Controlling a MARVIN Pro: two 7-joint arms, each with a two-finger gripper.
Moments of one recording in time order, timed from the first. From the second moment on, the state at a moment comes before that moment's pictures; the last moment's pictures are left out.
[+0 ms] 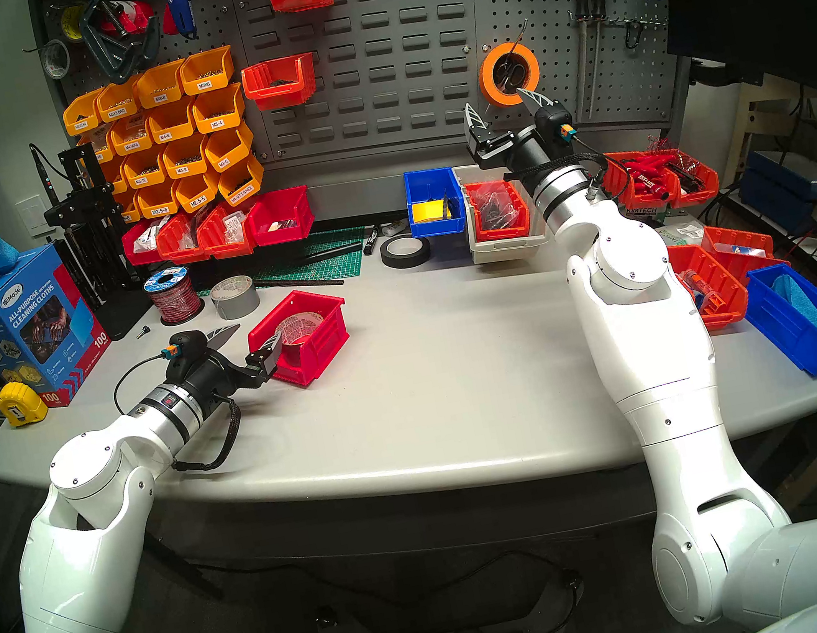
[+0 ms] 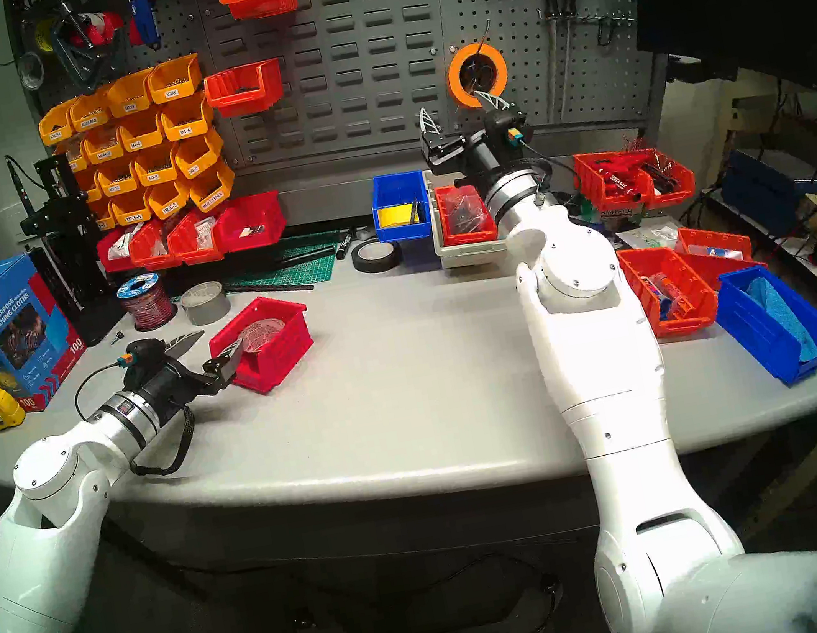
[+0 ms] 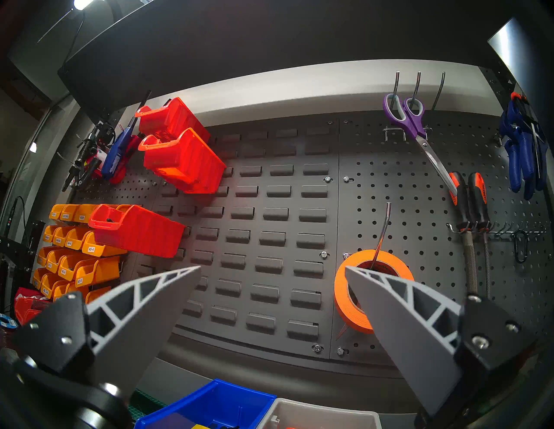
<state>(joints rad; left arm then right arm) 1.78 -0.94 -1.73 -1.86 -0.58 0.18 -0.38 -1.16 -1.48 1.57 -1.63 0.08 -0.13 0.25</state>
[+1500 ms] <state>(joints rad) 1.73 -0.96 -1.70 -1.85 -0.62 0.24 -0.33 -1.16 -1.48 1.57 -1.63 0.08 -0.13 0.25</state>
